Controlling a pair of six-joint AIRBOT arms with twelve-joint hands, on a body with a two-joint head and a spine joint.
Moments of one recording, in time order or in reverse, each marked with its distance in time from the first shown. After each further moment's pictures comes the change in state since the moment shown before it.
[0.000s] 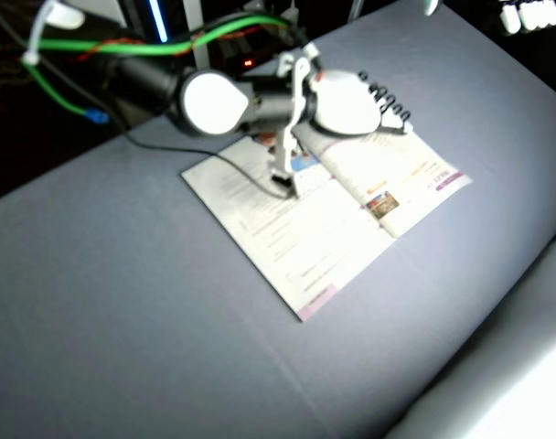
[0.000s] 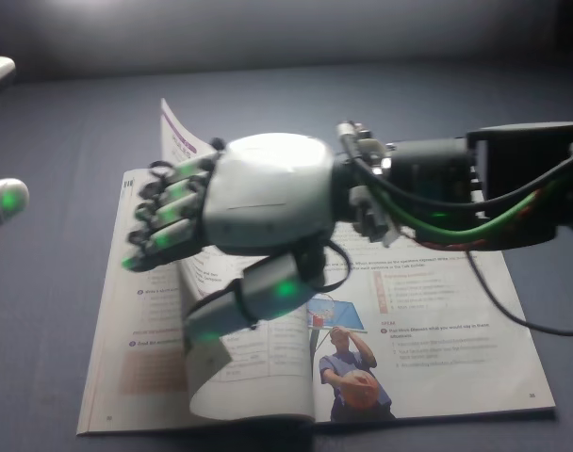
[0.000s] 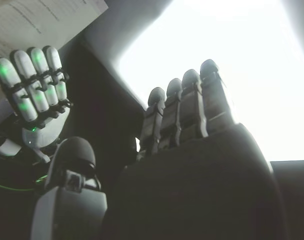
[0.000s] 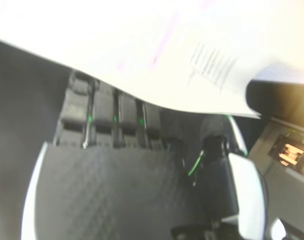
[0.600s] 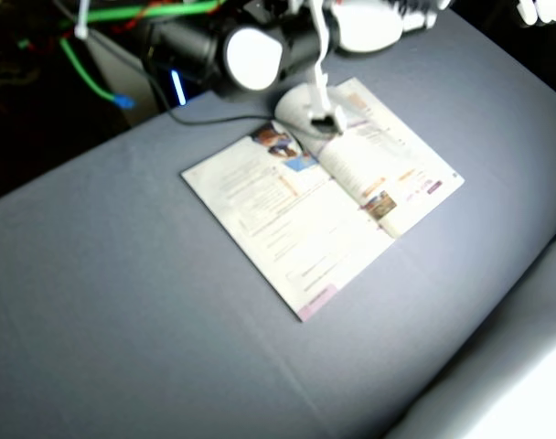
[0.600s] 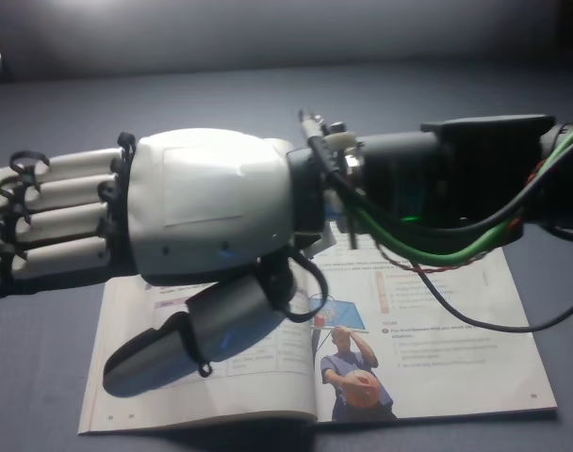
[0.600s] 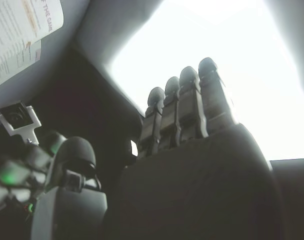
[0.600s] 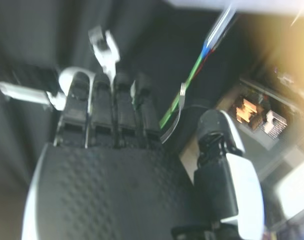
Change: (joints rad) left arm 0.007 0.021 0.004 0.005 0.005 -0.015; right arm 0.055 0.009 -0.087 0.023 0.283 -0.003
